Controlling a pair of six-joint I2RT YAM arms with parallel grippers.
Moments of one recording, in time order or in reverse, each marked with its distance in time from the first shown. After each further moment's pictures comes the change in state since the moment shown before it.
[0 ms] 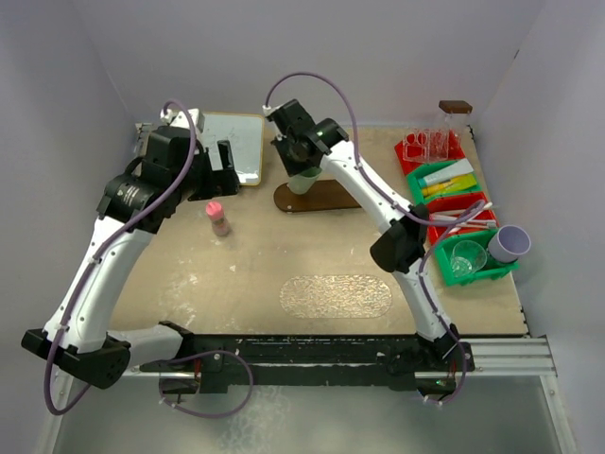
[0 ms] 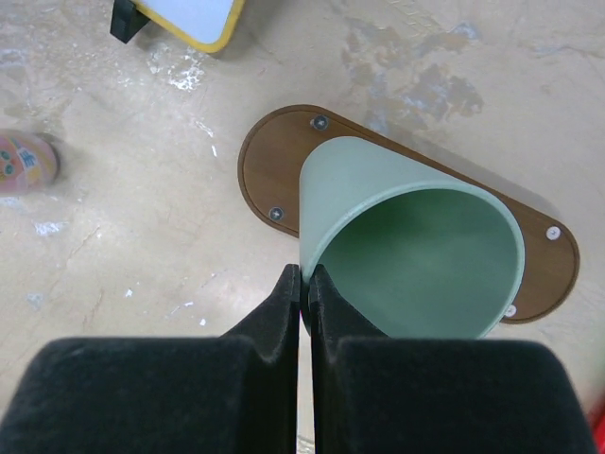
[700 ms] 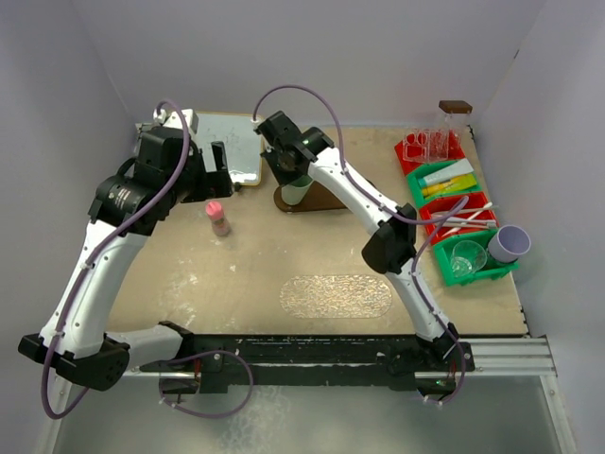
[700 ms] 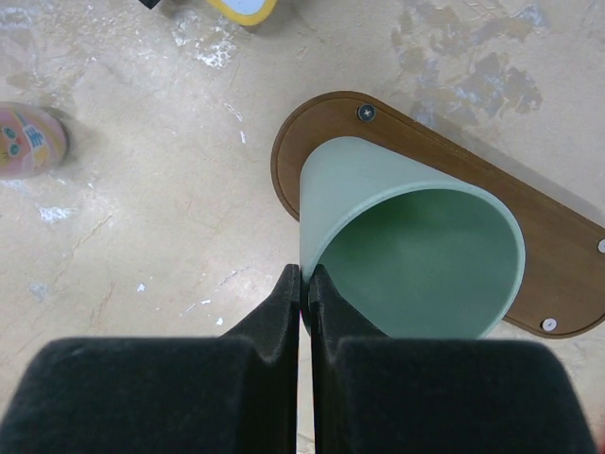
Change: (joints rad) left arm 0.000 -0.019 0.043 -0.080 -0.046 0.019; right arm 0.052 0.081 0.029 -0.003 -0.010 0.002
